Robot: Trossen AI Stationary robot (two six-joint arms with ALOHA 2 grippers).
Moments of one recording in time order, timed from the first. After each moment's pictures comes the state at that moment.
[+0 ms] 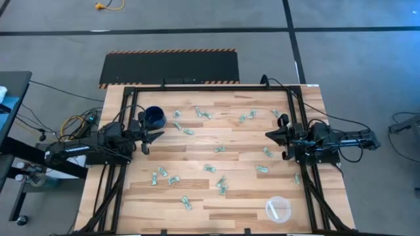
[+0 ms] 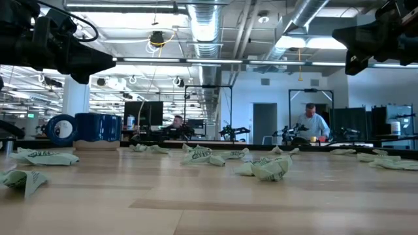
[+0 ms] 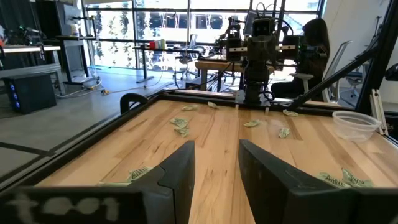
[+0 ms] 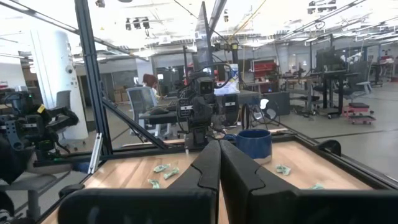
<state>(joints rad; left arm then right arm) 0.19 0.01 0.01 0.02 -0.02 -0.05 0.07 0.01 0.00 0.18 0.08 0.05</state>
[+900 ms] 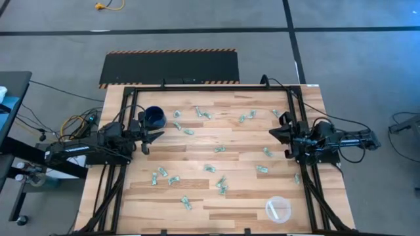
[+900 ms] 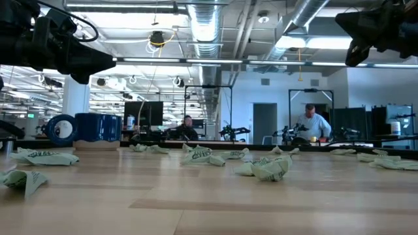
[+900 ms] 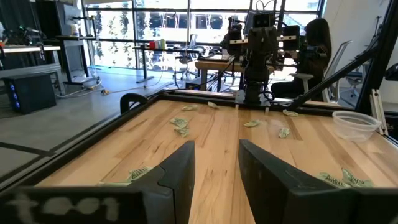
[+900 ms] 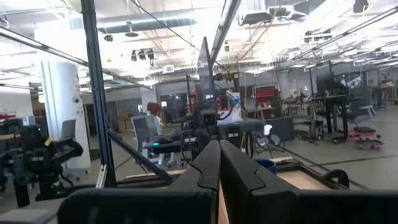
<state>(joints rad) 0.19 0.01 0.01 0.02 -0.02 -0.05 0.07 0.01 0.01 0.30 0.08 0.05</state>
